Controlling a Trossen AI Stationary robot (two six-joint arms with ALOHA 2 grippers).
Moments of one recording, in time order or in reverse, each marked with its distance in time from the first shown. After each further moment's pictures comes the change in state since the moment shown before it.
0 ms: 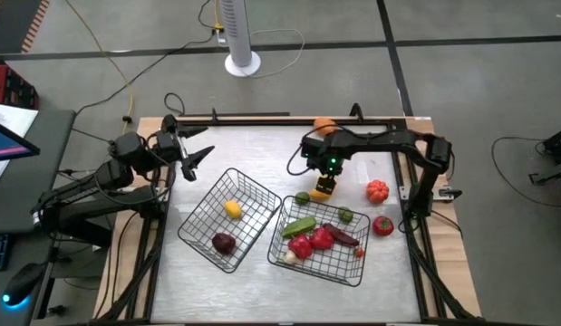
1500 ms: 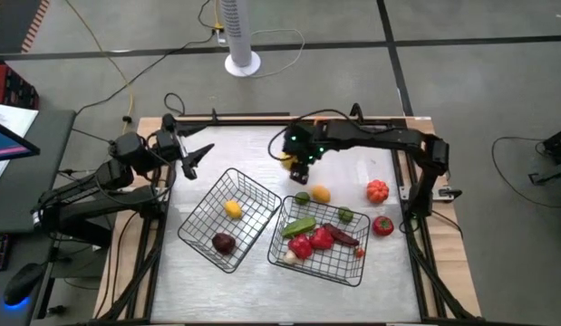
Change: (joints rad) left arm 0.000 0.000 0.000 -0.002 -0.042 0.008; right arm 0.087 0.014 0.332 0.180 -0.105 -0.025
